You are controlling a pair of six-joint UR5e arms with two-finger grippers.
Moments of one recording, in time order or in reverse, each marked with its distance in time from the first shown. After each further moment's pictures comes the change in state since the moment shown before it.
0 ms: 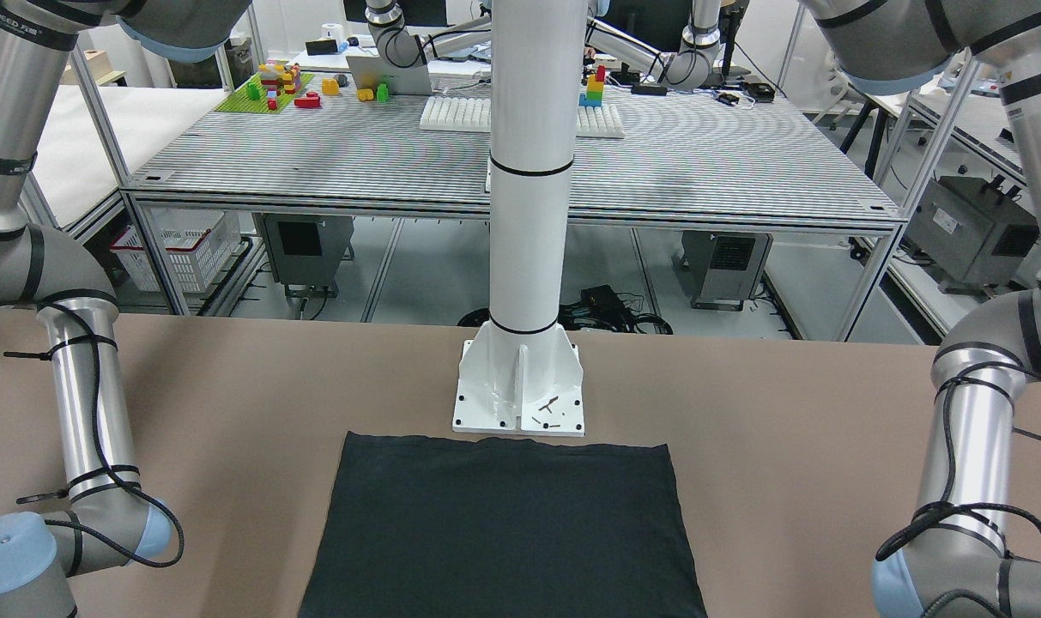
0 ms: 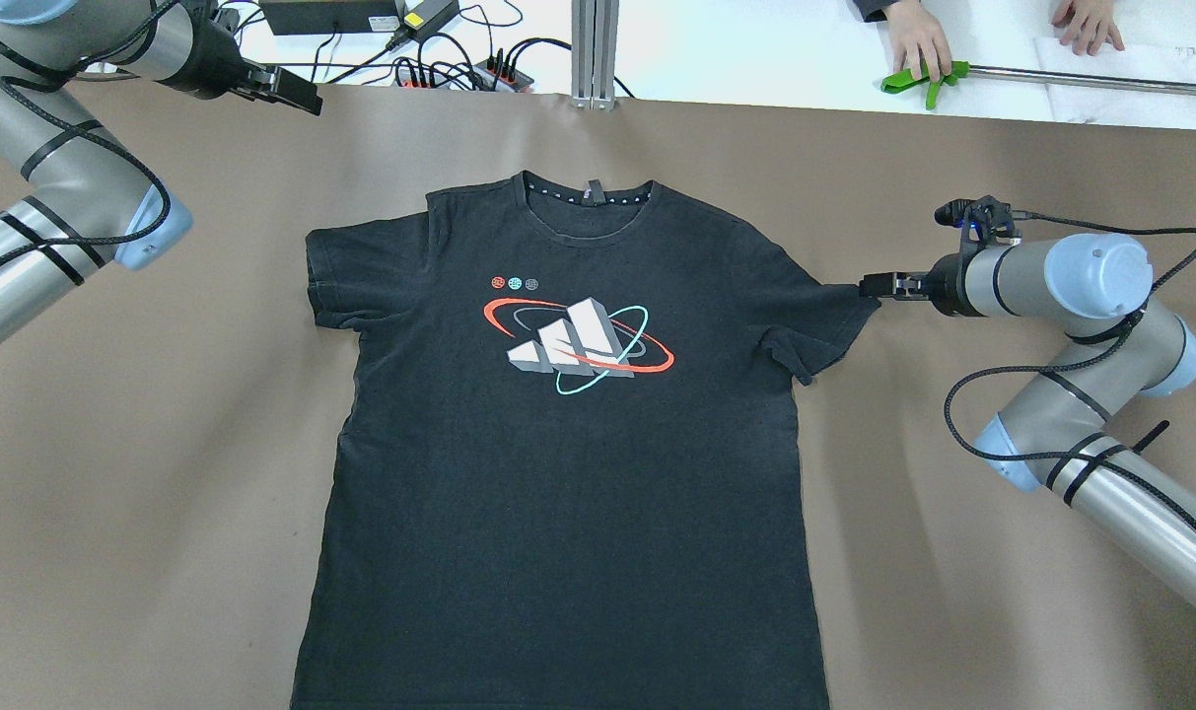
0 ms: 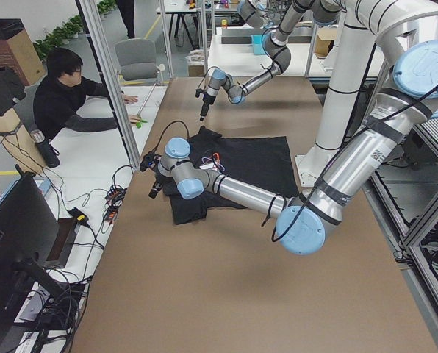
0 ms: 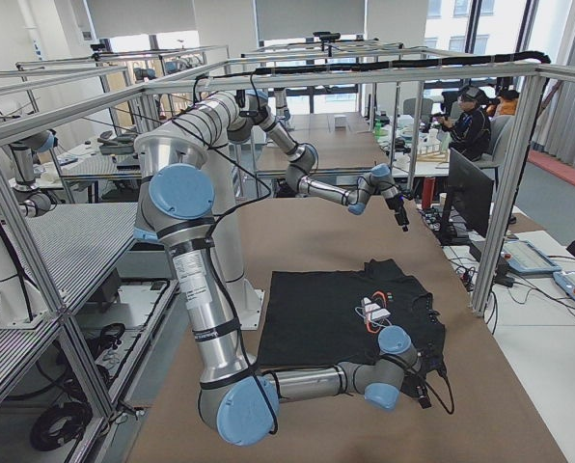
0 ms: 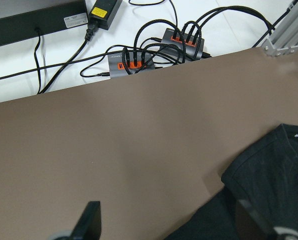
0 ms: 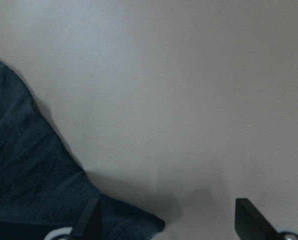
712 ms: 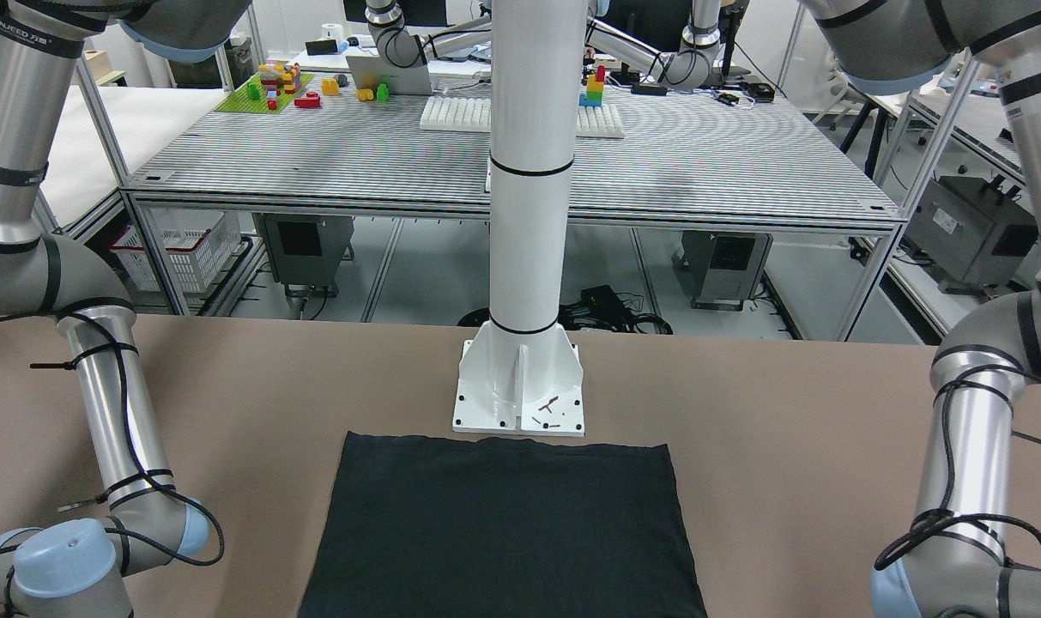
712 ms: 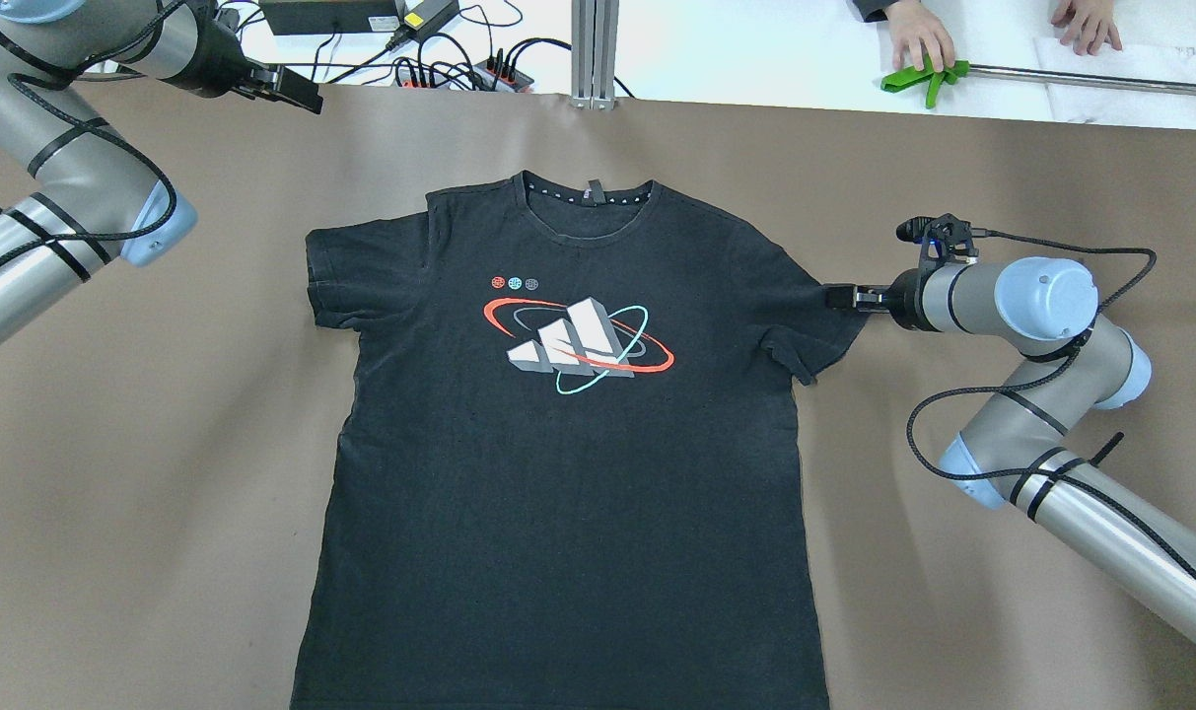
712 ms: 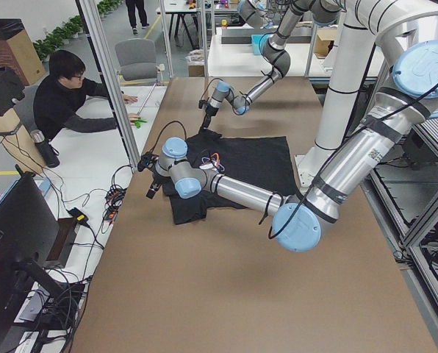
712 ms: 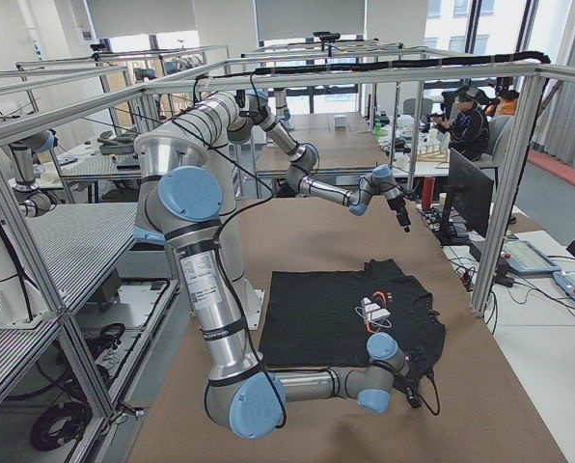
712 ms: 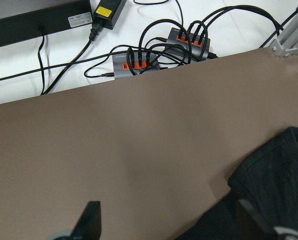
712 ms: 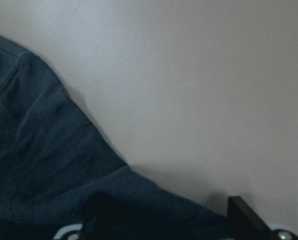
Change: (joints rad) left arm 0.001 -0.017 0.030 0.000 0.009 0.002; right arm -0.073 0.037 -0.032 0.031 -0.078 0.060
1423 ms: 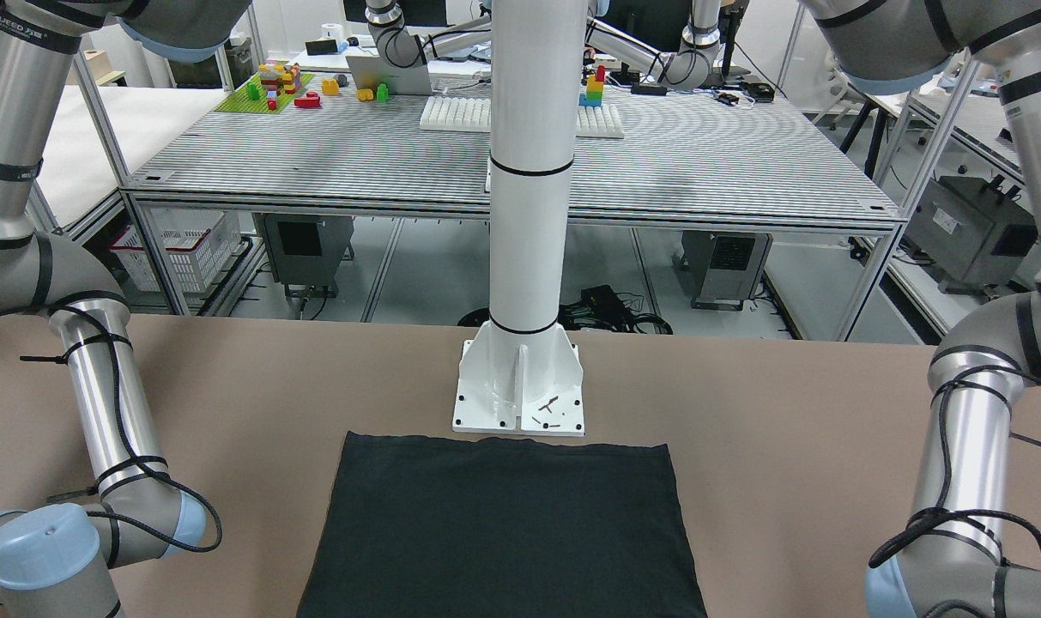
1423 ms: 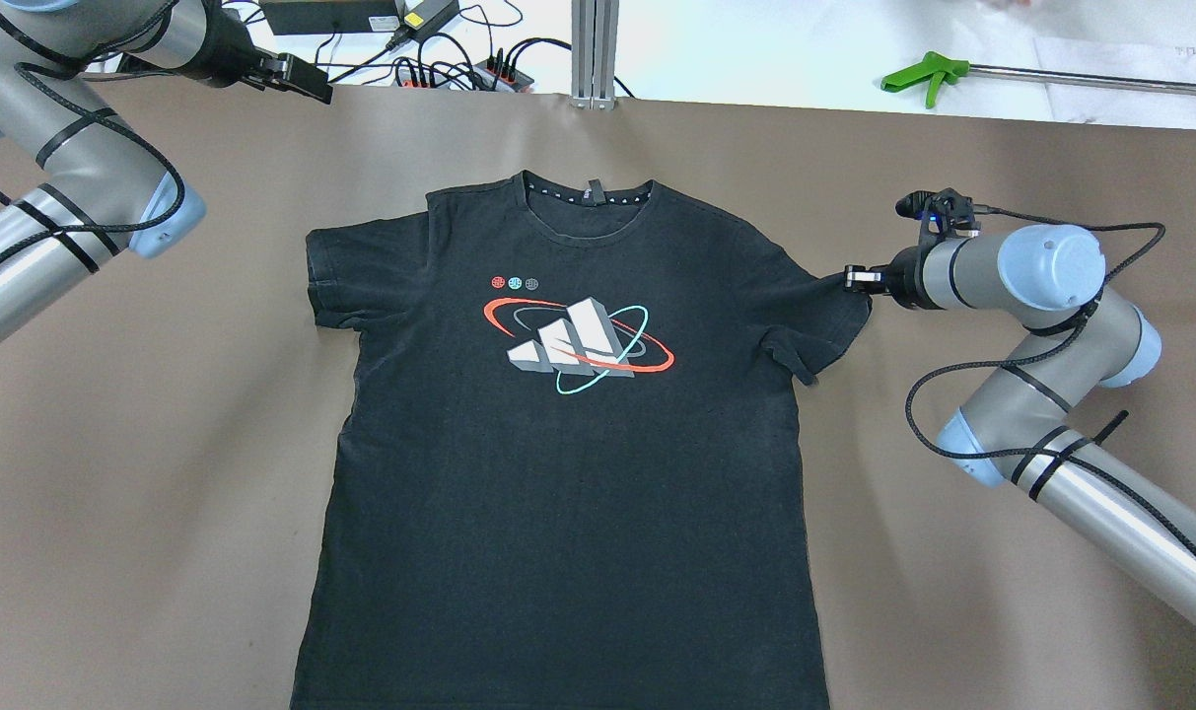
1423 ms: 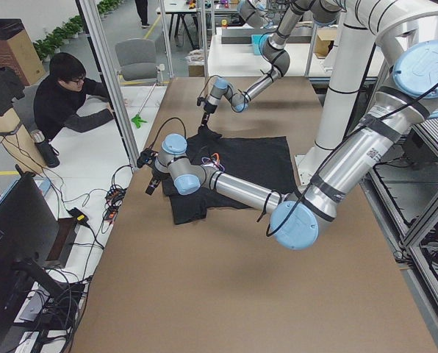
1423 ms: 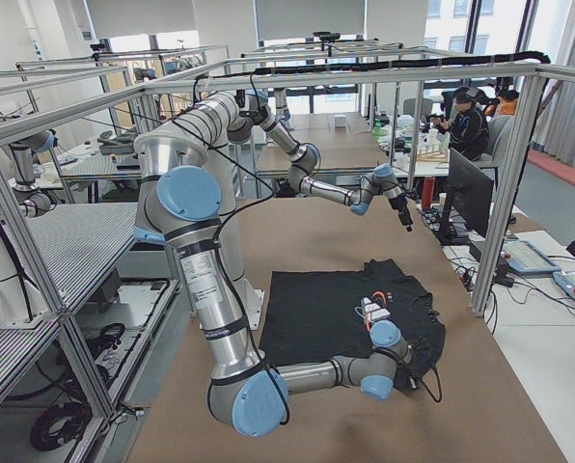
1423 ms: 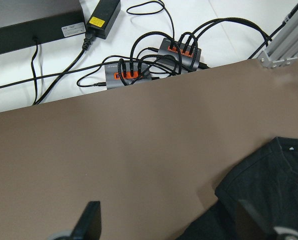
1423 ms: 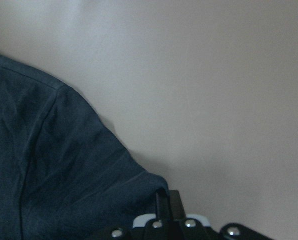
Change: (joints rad) left arm -0.001 -0.022 0.000 0.001 0.000 -0.014; right arm 0.054 0.006 0.126 -0.166 0.075 -0.005
